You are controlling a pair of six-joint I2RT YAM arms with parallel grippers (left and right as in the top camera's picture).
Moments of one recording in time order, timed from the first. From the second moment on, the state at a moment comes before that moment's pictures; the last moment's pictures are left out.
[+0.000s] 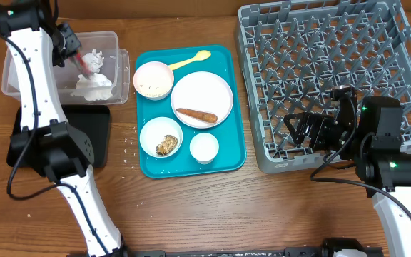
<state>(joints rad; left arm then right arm) 0.24 2.38 2.54 -1.35 -0.08 -0.34 -0.03 1.06 0.92 -0.67 -0.51 0.23</state>
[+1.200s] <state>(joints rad) -0.39 2.26 2.06 -1.33 0.13 0.18 -0.03 1.06 0.92 -0.67 -0.51 0.23</state>
